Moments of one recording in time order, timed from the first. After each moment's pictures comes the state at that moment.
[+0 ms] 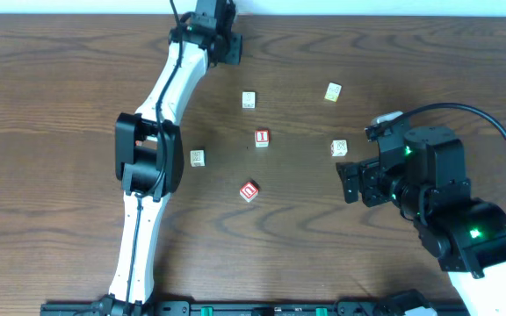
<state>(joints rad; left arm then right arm) -0.26 2.55 2.37 -0.74 0.12 -0.12 0.29 0.98 1.08 -0.93 -0.04 0.02</state>
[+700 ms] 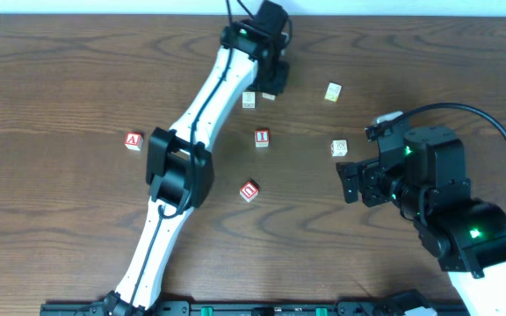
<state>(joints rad) -0.49 2.55 2.52 -1.20 0.12 -0.20 0.29 0.98 1.08 -0.93 -0.04 0.02</state>
